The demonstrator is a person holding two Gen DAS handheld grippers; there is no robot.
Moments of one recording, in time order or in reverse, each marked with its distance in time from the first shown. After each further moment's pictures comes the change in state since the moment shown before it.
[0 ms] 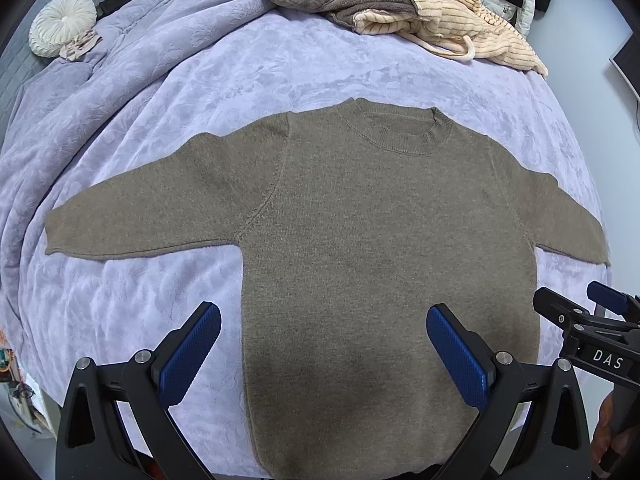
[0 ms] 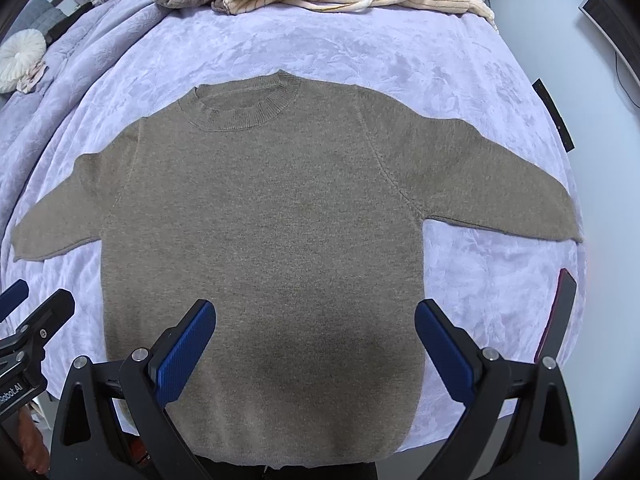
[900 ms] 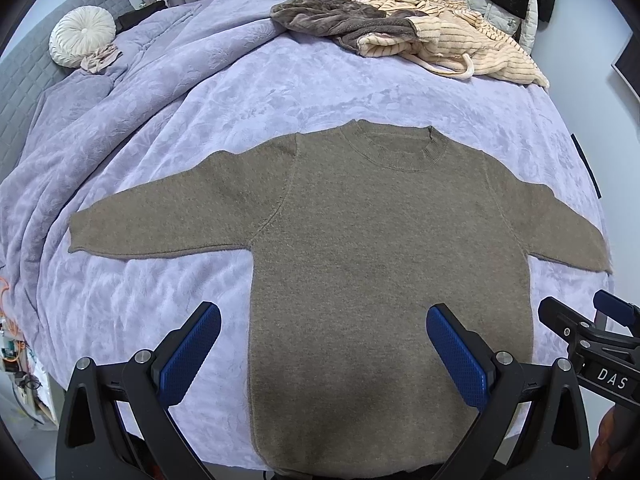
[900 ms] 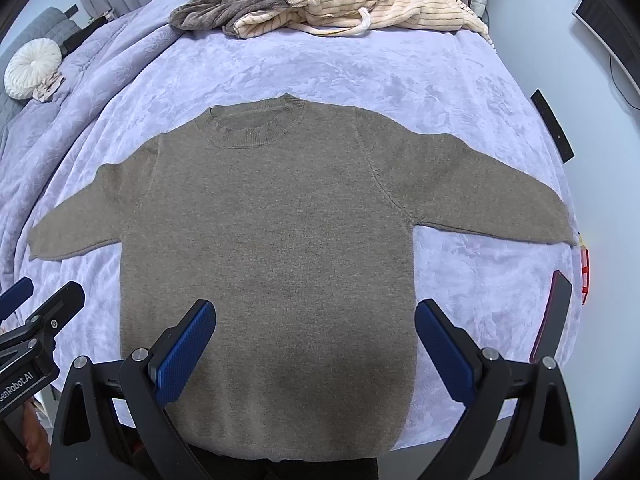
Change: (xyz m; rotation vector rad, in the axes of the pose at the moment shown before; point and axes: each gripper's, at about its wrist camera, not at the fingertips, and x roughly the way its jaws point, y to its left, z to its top) left arm -0.039 -0.019 -0.011 -0.010 -0.078 0.070; right arm -0.035 -0.013 -0.015 0.000 -0.077 0.045
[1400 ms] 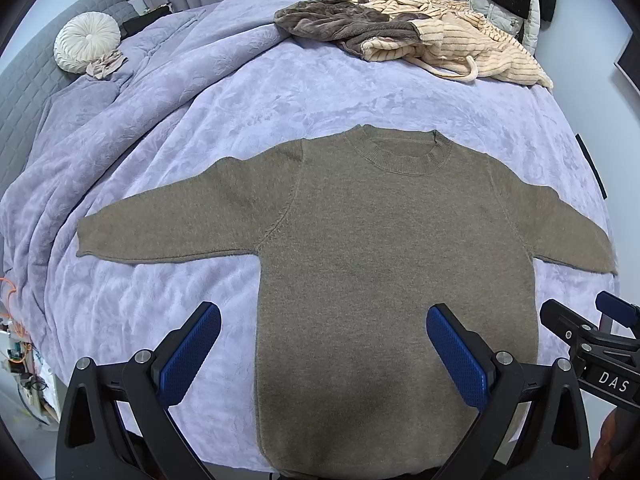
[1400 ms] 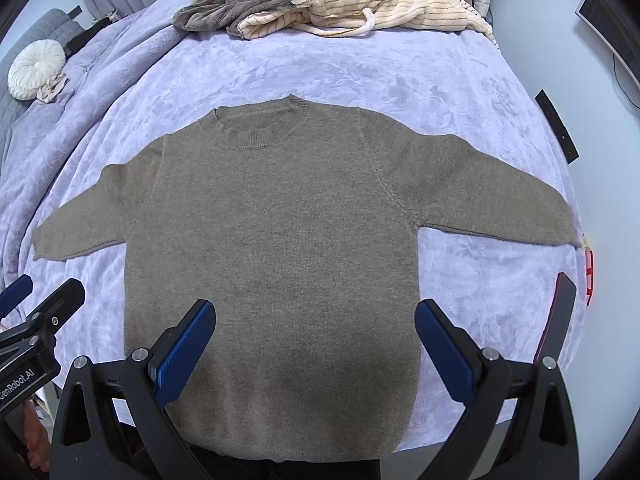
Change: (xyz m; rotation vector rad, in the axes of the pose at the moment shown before) left arm -0.004 -0.004 0.002 0.008 -0.012 0.033; right arm 0.001 -0.001 0.000 -0.001 -0.002 0.020
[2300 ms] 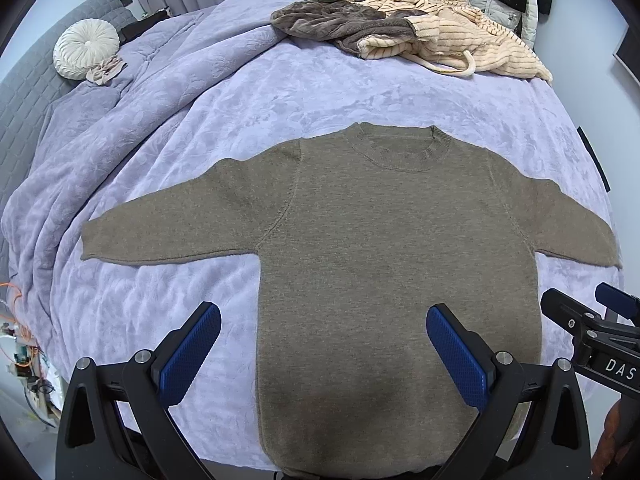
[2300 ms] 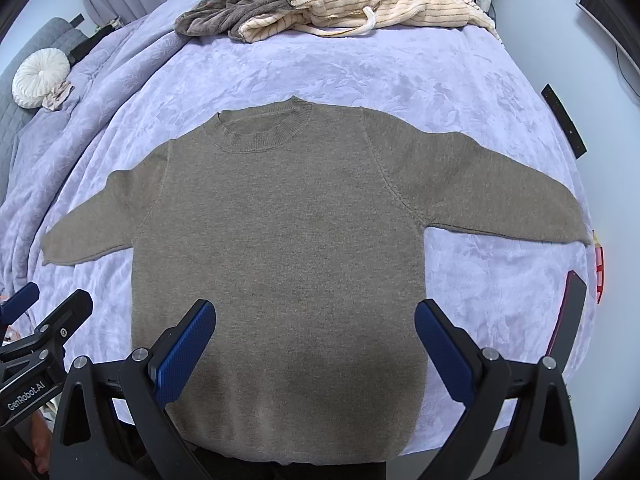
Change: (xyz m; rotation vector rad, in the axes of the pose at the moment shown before) left arm 0.000 -0.005 -0.004 0.005 0.033 -0.014; right arm 0.002 -0.012 0.001 0.020 0.000 0.056
